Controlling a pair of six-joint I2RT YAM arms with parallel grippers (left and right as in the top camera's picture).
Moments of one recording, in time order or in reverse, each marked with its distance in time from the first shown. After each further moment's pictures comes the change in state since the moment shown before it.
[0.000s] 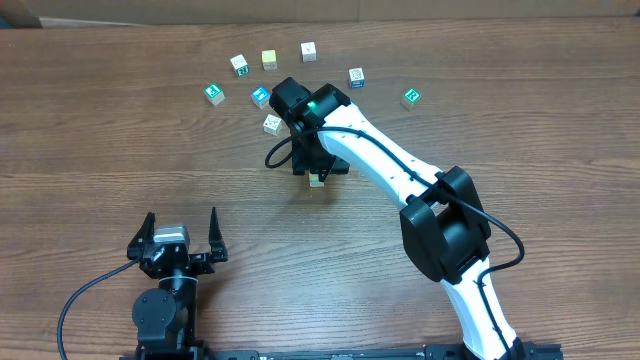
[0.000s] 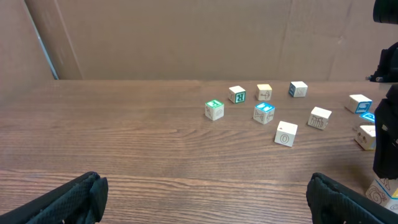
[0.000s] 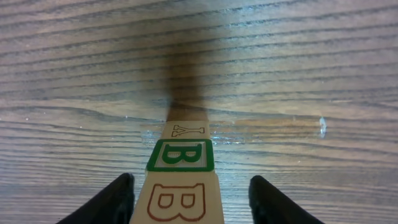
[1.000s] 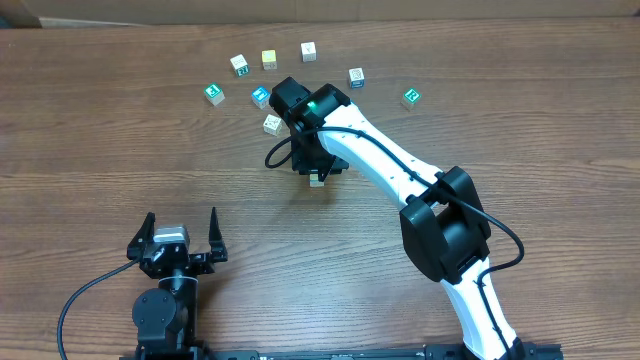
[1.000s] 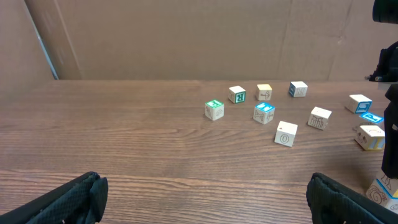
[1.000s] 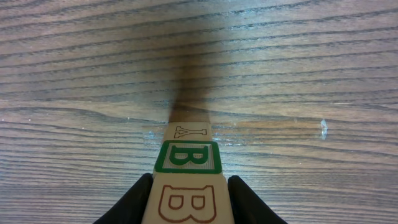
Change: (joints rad) left arm 0.000 0.000 0.000 0.000 0.000 0.000; right arm 0.000 0.000 0.000 0.005 0.000 -0.003
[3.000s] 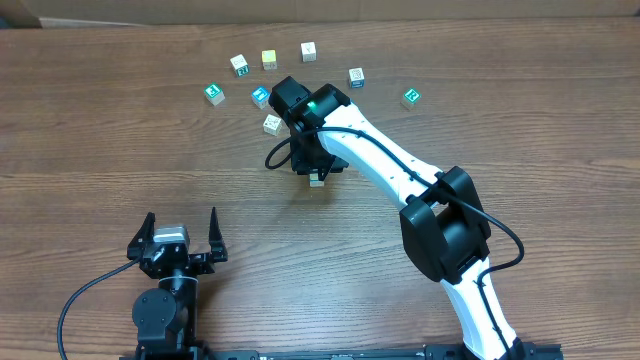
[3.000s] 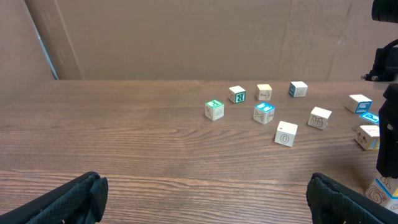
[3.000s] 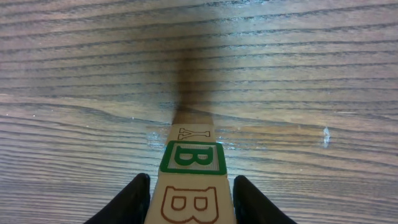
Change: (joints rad) left arm 0.000 0.000 0.000 0.000 0.000 0.000; right arm 0.000 0.000 0.000 0.012 -0.004 -0.042
